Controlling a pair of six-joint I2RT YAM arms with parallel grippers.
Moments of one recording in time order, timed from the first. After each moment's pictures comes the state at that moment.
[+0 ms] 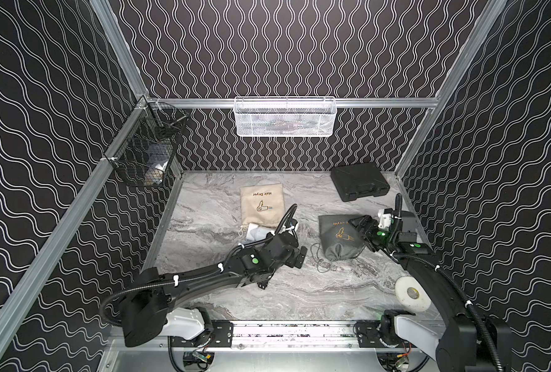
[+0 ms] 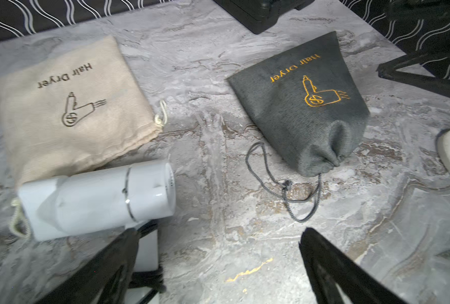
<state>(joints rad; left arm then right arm) -0.95 1.32 0.86 -0.23 -0.40 -0.39 0.01 1.10 0.67 -0.27 -0.46 0.82</state>
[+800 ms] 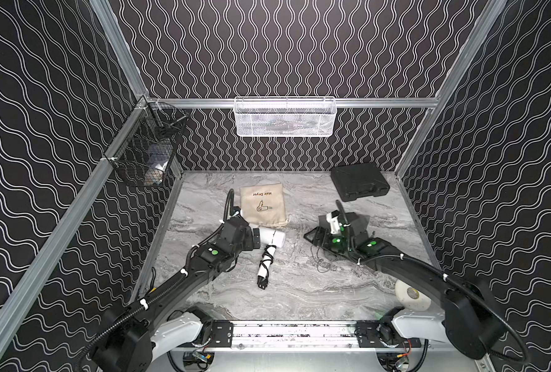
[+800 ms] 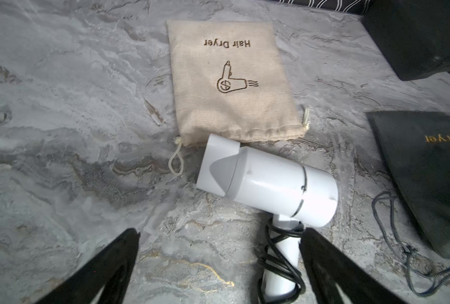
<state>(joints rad) -0.43 1.09 0.69 -0.34 -0.23 -0.47 0.61 1.33 0.73 -0.13 -0.29 0.88</state>
